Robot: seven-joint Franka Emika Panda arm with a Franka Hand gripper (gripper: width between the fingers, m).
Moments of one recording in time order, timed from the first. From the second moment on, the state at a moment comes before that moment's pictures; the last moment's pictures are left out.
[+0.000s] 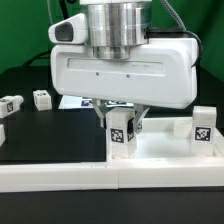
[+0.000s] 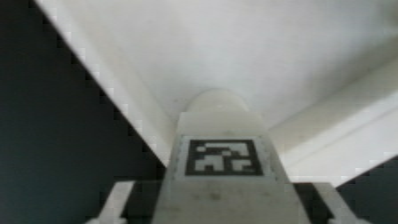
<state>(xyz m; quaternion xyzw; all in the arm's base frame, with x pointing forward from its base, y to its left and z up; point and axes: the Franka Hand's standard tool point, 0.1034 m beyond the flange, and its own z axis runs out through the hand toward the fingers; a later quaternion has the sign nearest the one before) 0.667 -0.013 0.066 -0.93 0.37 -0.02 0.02</state>
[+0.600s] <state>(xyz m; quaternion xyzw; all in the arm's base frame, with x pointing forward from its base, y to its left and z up) 0.668 -0.006 0.066 -0.67 0.74 -0.01 0.05</state>
